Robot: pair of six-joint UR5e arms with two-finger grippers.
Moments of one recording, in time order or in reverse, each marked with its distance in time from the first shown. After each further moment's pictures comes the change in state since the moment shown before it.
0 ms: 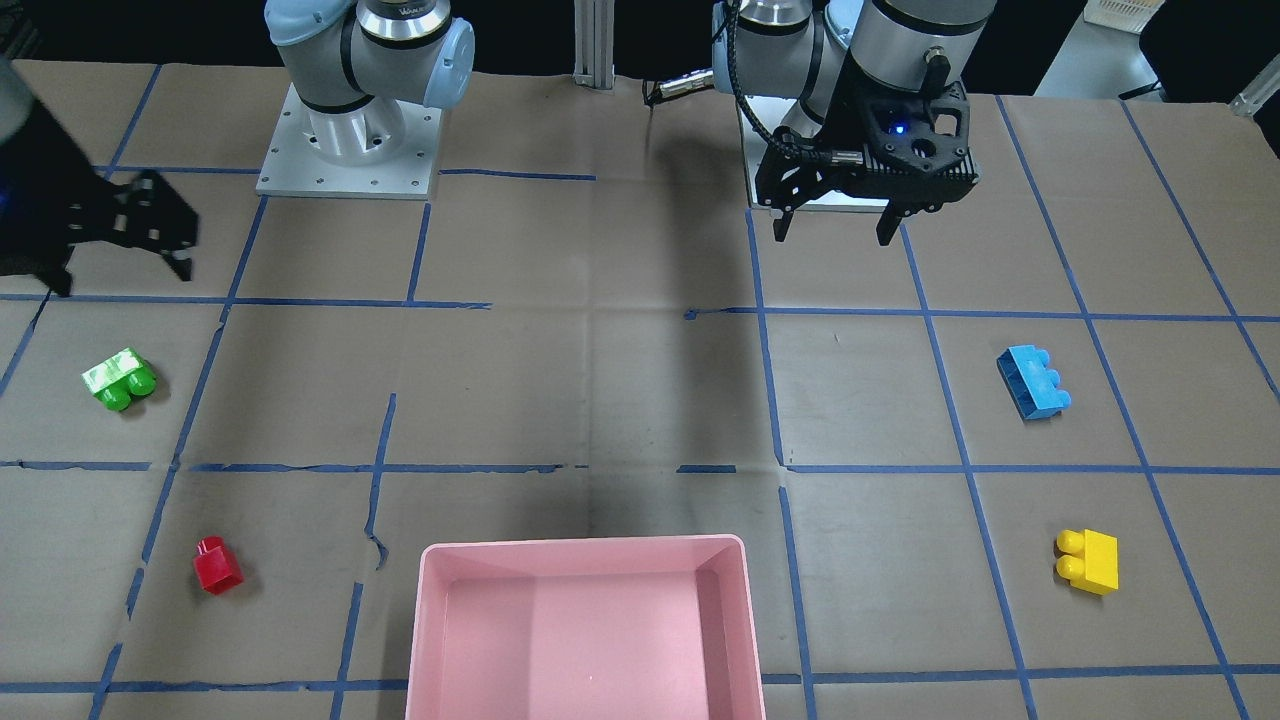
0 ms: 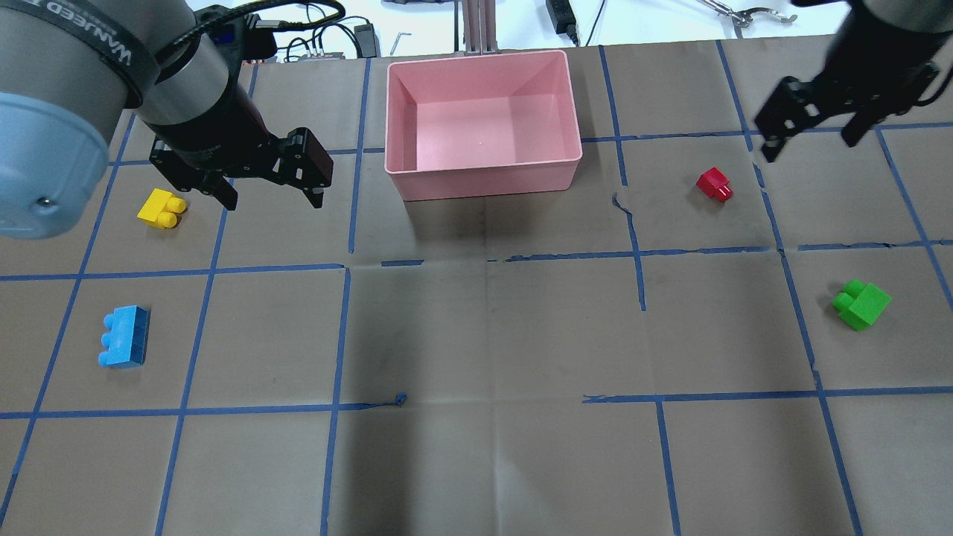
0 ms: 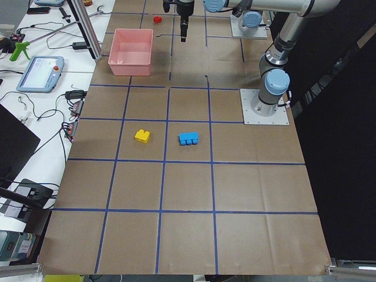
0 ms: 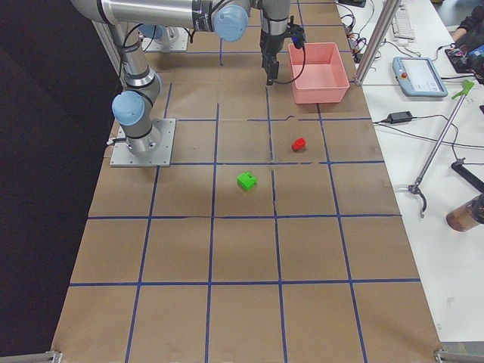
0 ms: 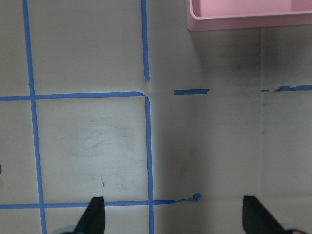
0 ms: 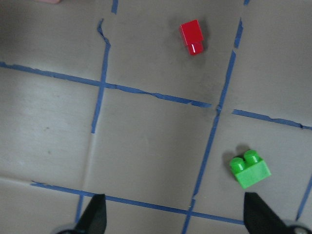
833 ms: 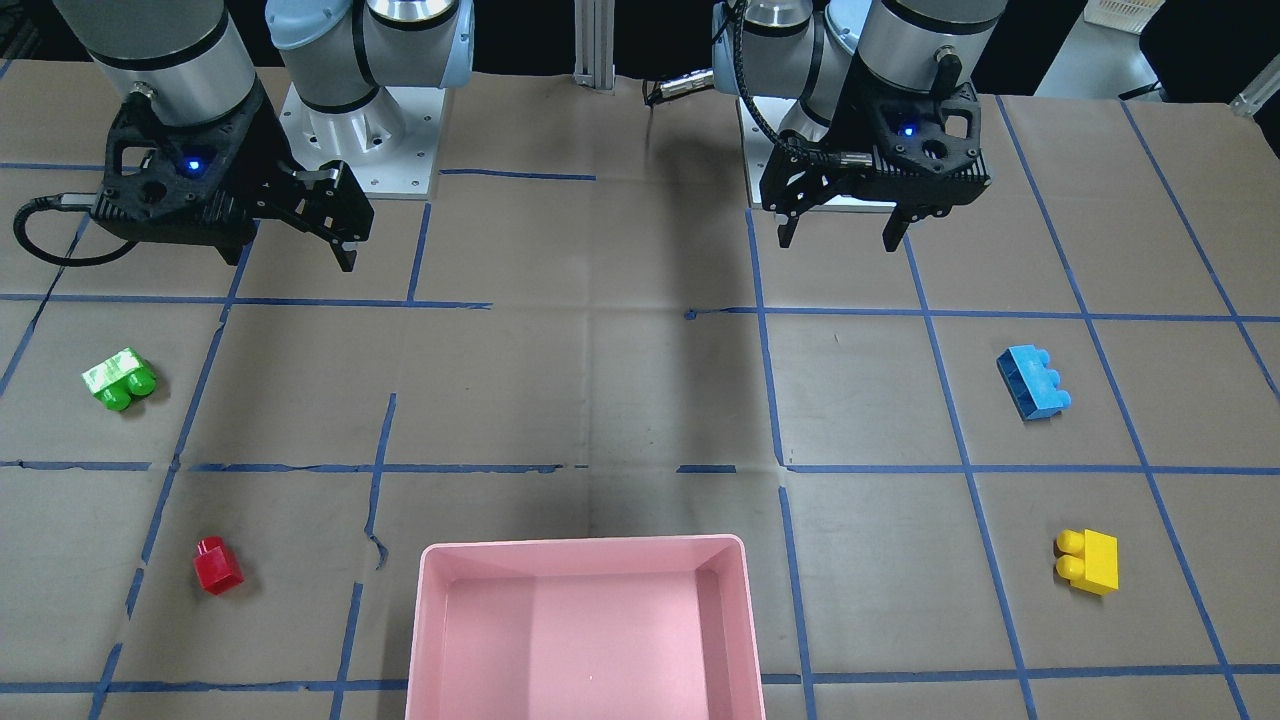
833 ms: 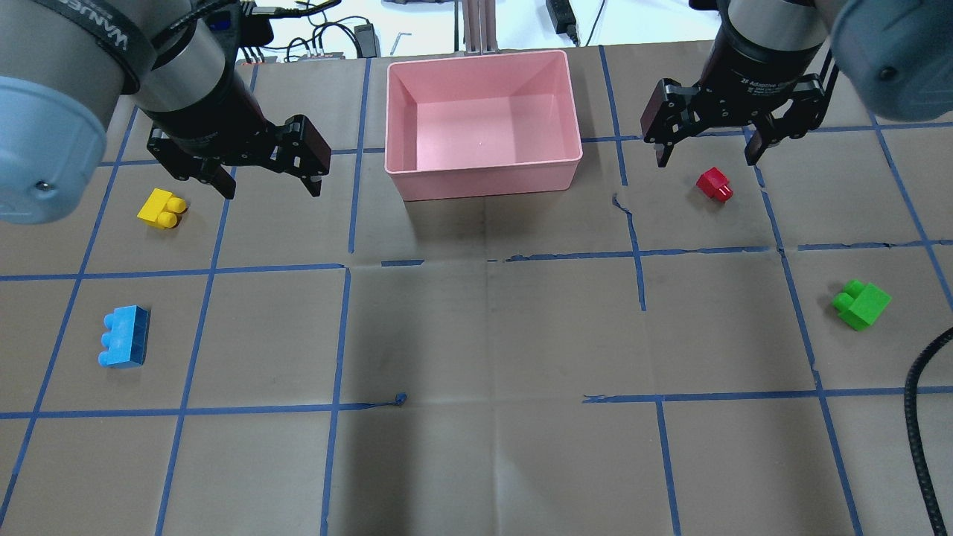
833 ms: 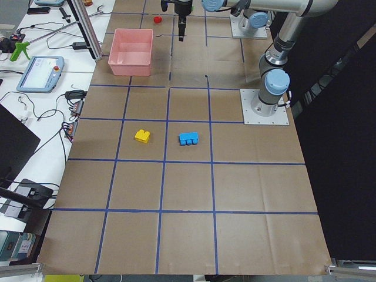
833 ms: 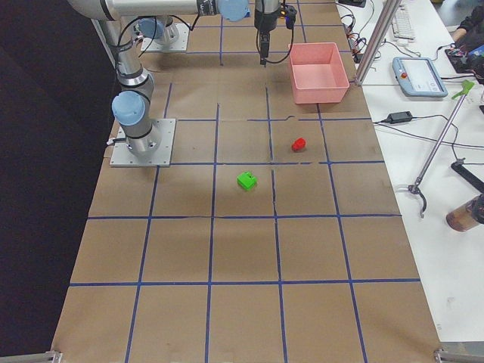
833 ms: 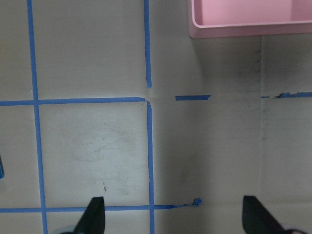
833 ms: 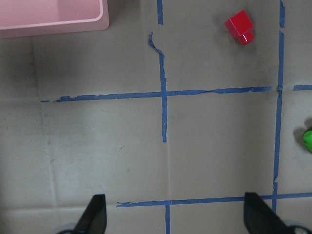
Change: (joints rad) left arm 0.001 -0.013 0.023 0.022 -0.002 0.002; right arm 0.310 -0.011 -0.010 0.004 0.008 0.611
